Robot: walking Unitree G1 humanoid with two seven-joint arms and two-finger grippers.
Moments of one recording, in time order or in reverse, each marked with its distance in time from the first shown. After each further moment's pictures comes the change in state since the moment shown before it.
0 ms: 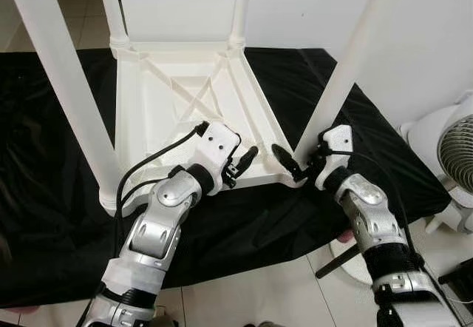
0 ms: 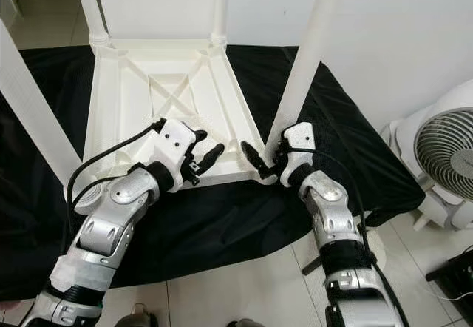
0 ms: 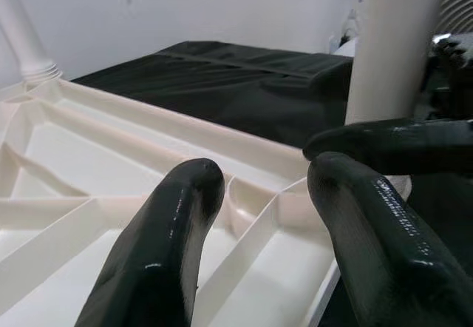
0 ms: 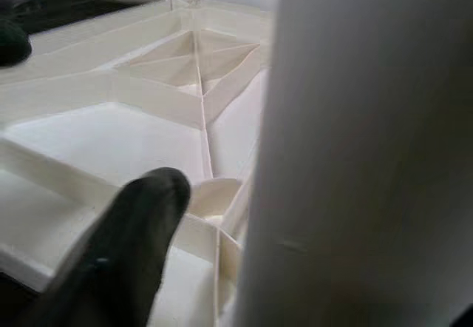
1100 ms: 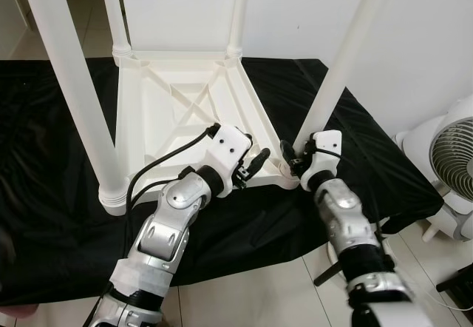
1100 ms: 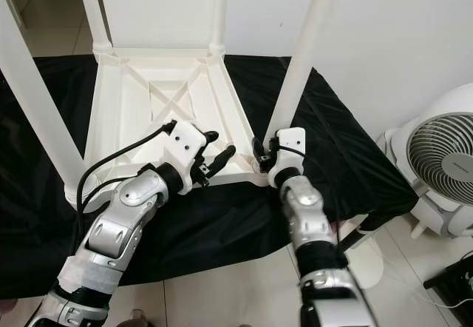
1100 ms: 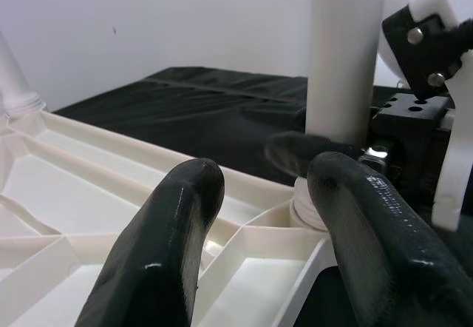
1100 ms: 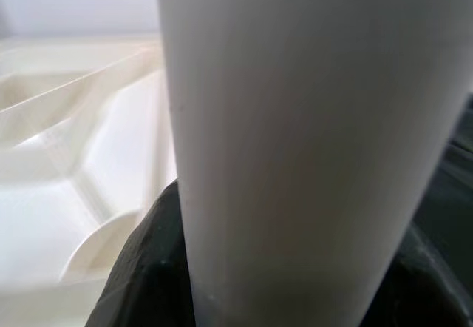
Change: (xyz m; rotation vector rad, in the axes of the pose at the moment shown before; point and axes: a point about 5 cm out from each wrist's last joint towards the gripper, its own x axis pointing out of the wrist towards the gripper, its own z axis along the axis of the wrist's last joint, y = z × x) left arm 0.006 -0.010 0.000 -0.012 -0.012 -0.031; right arm 0.017 0.033 -0.019 0.206 0.009 -0.659
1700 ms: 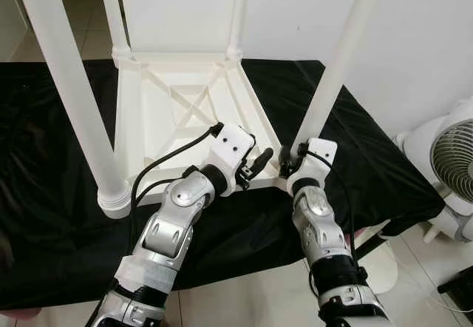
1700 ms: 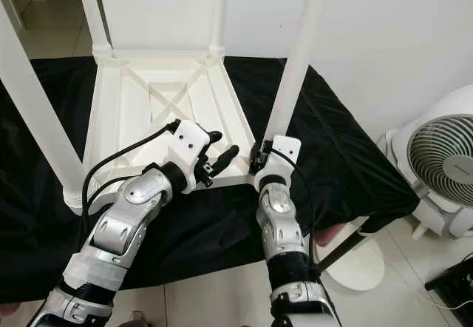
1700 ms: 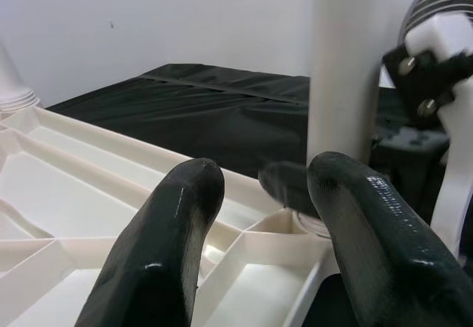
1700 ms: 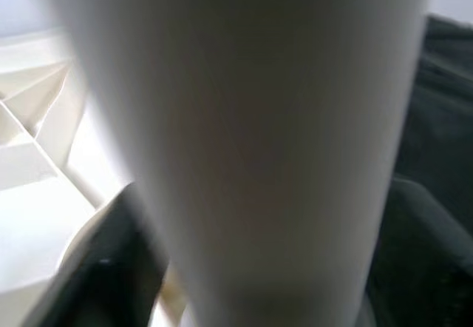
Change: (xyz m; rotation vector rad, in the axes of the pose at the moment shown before) left arm 0.004 -0.001 0.002 -0.013 -0.008 -0.004; right arm -0.004 -0.005 -0.001 0.099 0.017 -0.023
